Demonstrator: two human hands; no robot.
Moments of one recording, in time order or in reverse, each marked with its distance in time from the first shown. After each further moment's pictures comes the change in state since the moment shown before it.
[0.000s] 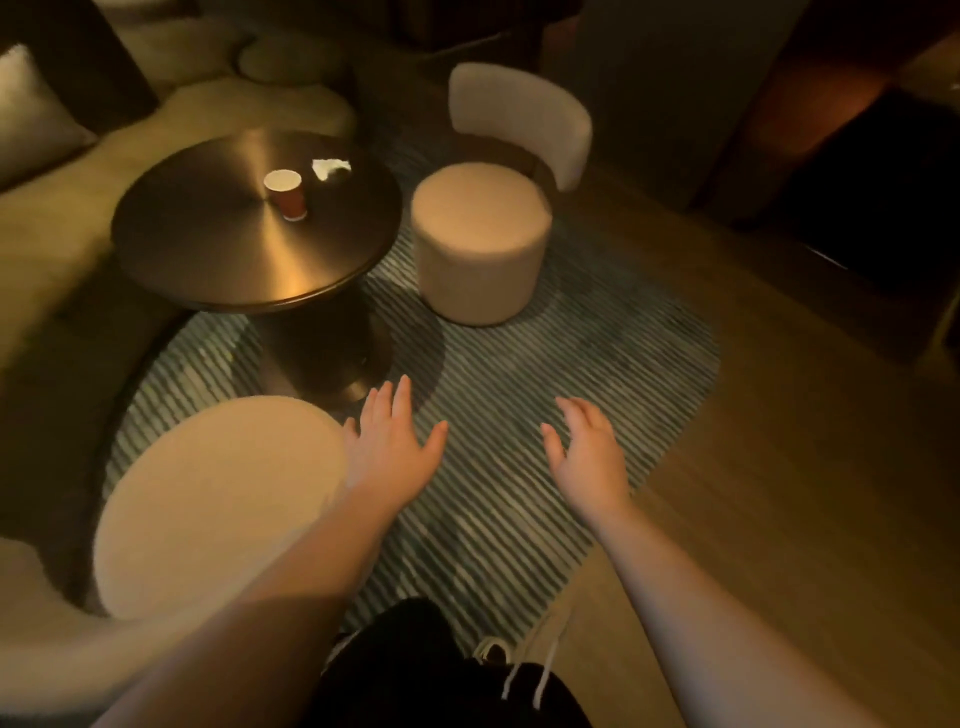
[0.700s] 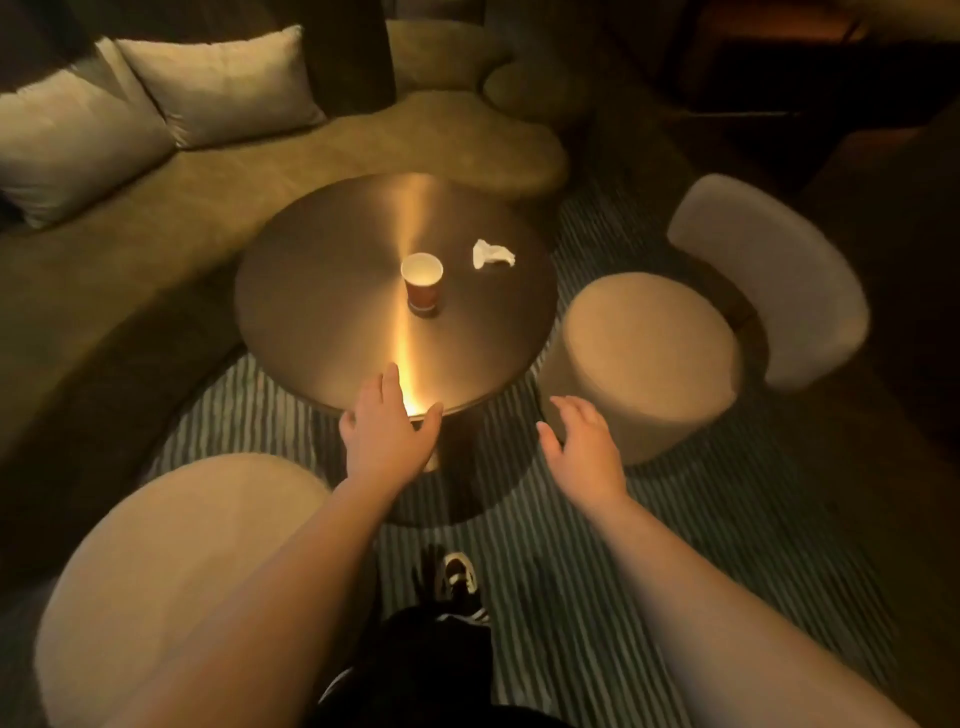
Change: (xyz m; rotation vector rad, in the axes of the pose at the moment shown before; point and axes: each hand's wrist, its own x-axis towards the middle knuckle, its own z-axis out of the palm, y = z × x) left_hand 0.357 -0.060 -0.055 -0.157 0.282 -0.626; right_hand 0.468 -0.139 0.069 -0.081 -0.297 -0.453
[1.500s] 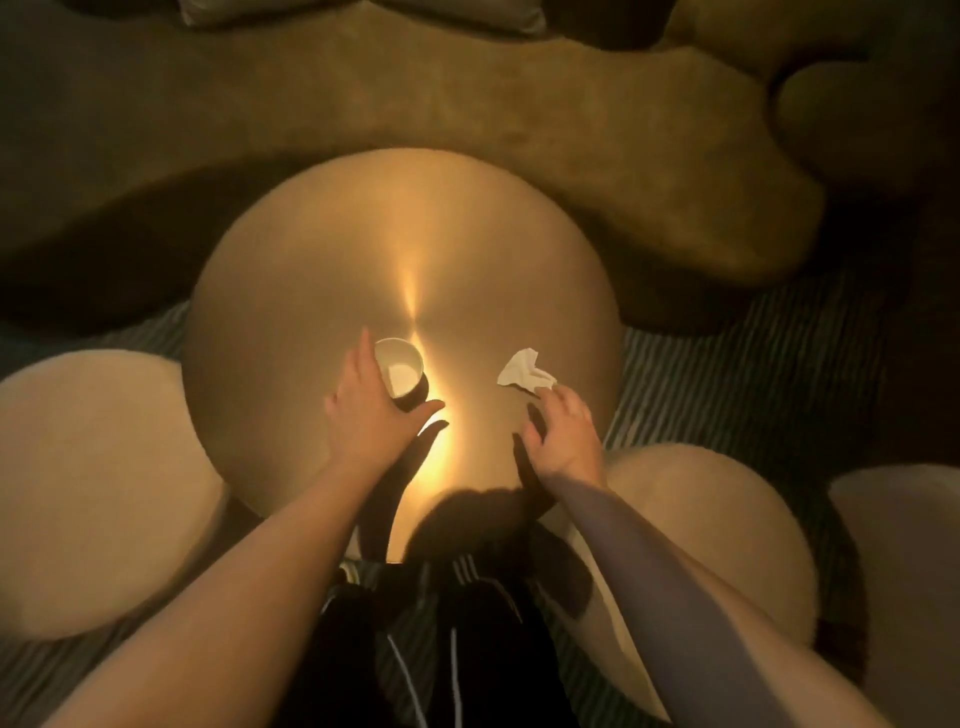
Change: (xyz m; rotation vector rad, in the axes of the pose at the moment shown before) left_hand 0.295 0.102 0.087 -0.160 0.253 -0.673; right_hand 0.450 0.014 0.011 -0.186 -0.475 -0.420
